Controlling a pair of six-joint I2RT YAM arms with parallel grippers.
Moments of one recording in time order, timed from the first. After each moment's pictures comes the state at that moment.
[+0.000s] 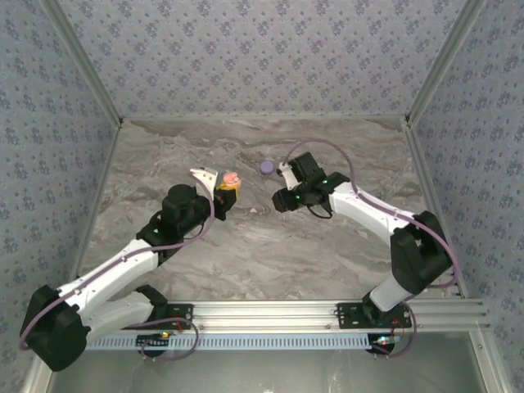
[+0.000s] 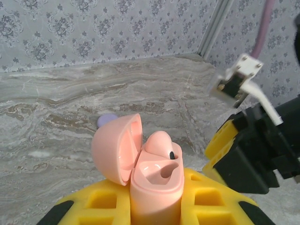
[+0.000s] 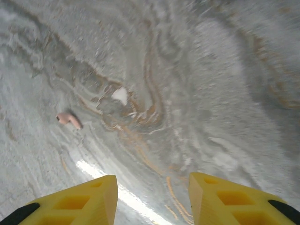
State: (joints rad) left arm -0.65 0.99 0.60 0.14 0.05 -0.25; right arm 0.61 1.58 1.12 -0.52 -0.18 0.15
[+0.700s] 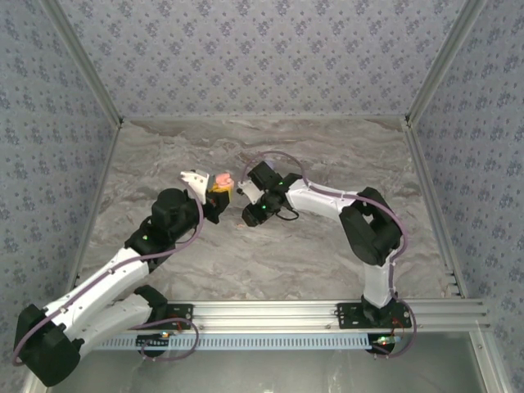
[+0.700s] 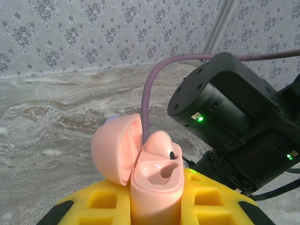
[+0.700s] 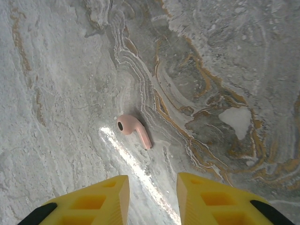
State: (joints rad) left arm -0.64 0.87 0.60 0.05 0.04 -0.25; right arm 0.78 1.93 1.36 -0.55 -0.28 0.04
